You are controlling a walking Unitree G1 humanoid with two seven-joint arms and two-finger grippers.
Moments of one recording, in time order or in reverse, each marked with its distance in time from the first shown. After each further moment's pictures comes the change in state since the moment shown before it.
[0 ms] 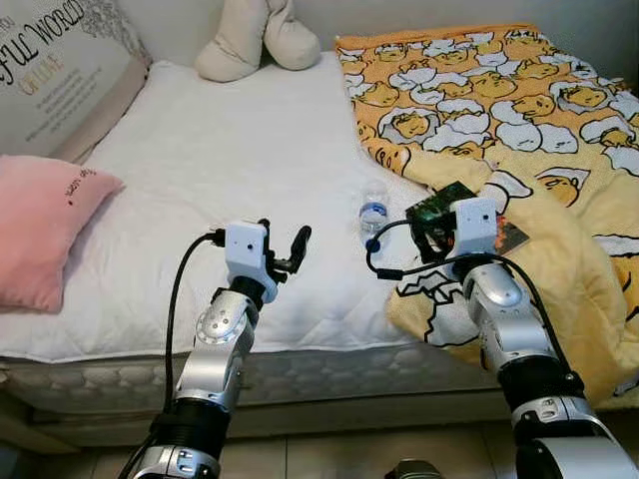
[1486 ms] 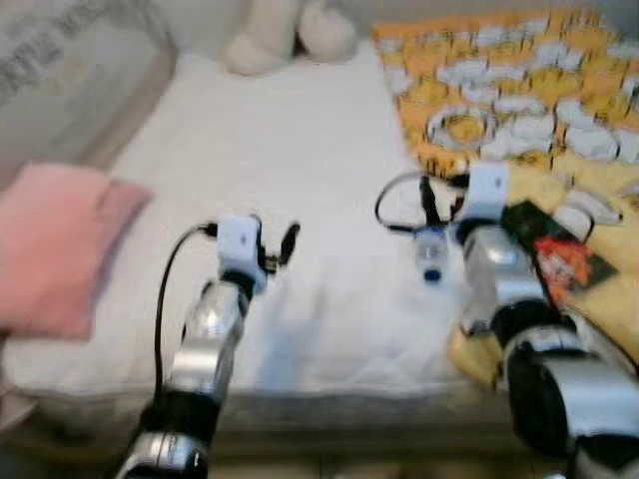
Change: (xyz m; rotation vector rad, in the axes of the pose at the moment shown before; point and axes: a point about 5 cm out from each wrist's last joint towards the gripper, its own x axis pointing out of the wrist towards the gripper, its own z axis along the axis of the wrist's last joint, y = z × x) left arm 0.004 0.012 0.005 0.062 0.028 0.021; right arm 0.034 -0.021 0.026 0.127 0.037 -0.154
